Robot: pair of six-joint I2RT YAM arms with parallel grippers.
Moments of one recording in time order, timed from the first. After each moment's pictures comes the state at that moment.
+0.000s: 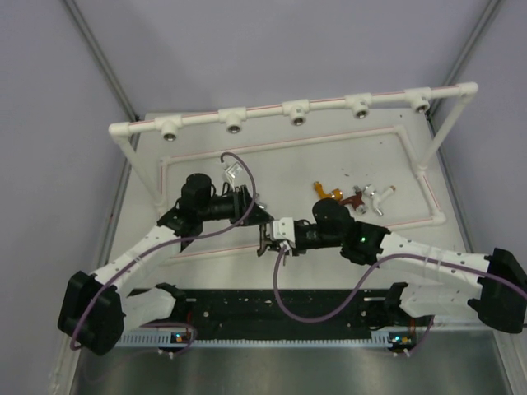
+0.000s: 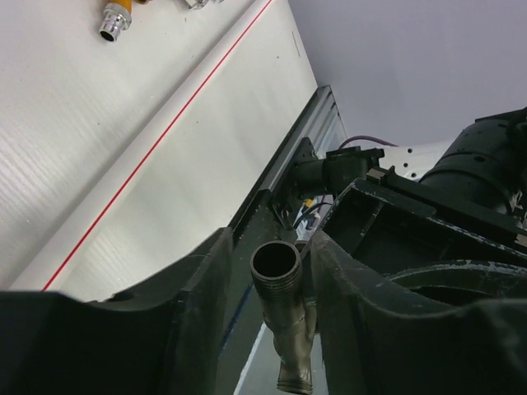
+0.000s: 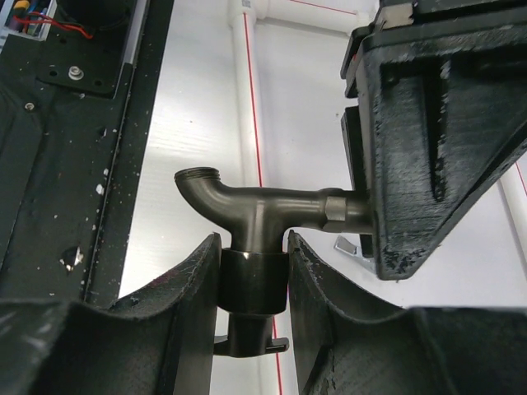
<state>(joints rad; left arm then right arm) -0.47 1.10 0.65 0.10 0.80 -0.80 1.03 1.12 0.73 0.01 -0.43 -0.52</state>
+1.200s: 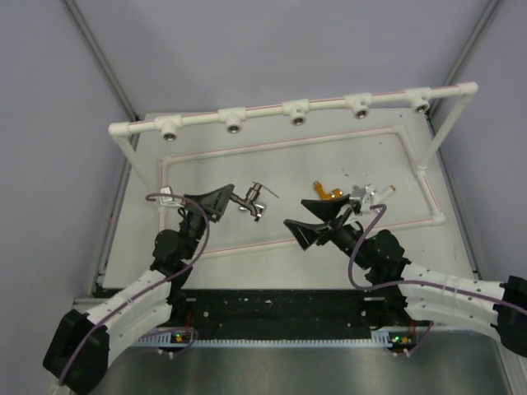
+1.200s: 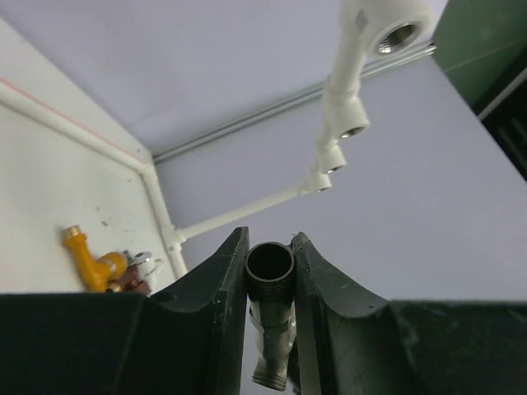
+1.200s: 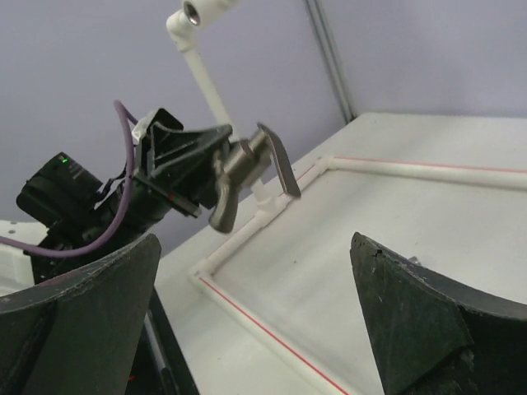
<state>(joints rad) -0.51 0.75 0.15 0.90 -0.05 -1.29 1.00 0.78 0.28 0.85 0.11 0.35</state>
